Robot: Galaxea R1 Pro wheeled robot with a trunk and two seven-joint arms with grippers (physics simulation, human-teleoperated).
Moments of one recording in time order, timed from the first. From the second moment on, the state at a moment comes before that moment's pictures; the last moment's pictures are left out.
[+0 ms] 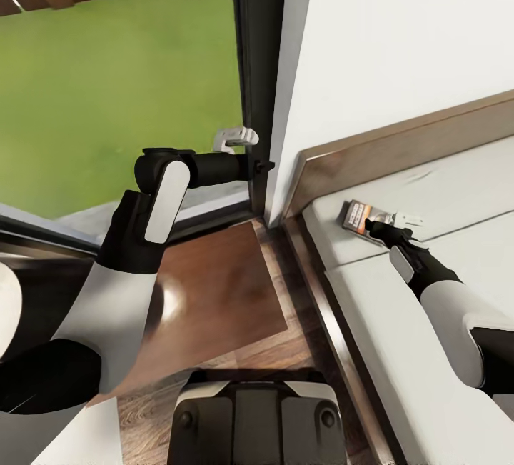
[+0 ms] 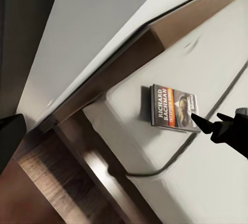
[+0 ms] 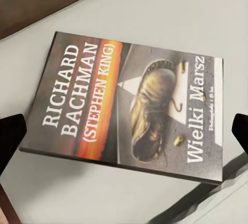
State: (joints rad) left arm -1.20 -0.12 -0.25 -1.38 0.49 1.04 -0.05; right arm -1.17 -0.21 -0.04 -0.36 -0.21 0.01 -0.02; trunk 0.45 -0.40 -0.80
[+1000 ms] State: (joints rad) left arm -1.20 -0.12 -0.25 -1.38 0.49 1.04 -0.05; right arm -1.17 -0.21 -0.04 -0.42 -0.21 0.03 -0.03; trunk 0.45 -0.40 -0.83
